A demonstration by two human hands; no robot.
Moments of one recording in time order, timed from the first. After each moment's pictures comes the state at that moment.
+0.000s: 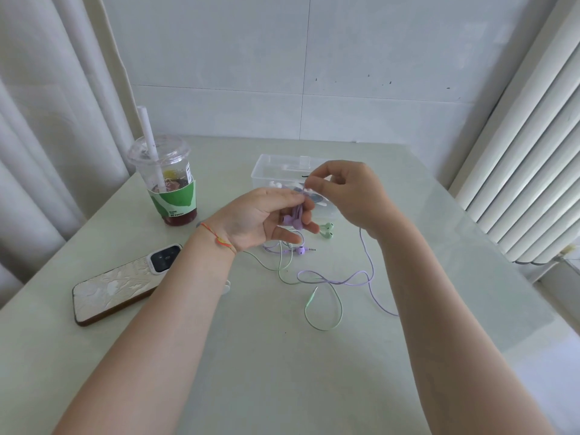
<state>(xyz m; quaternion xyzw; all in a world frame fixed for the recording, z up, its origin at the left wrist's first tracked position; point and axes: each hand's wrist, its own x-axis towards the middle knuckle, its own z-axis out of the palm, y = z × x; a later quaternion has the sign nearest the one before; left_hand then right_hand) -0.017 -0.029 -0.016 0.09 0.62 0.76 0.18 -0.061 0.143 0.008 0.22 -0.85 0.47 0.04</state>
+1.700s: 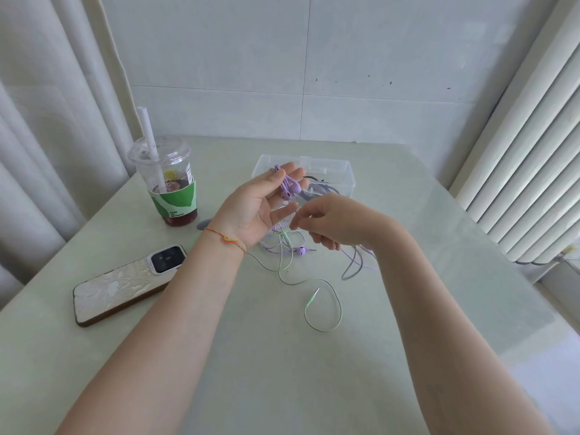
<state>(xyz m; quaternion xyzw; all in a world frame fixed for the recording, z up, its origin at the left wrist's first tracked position) -0.029 -0.029 -0.024 0.02 0.48 0.88 0.02 -0.050 0.136 -0.001 0.28 -0.90 0.30 -0.17</state>
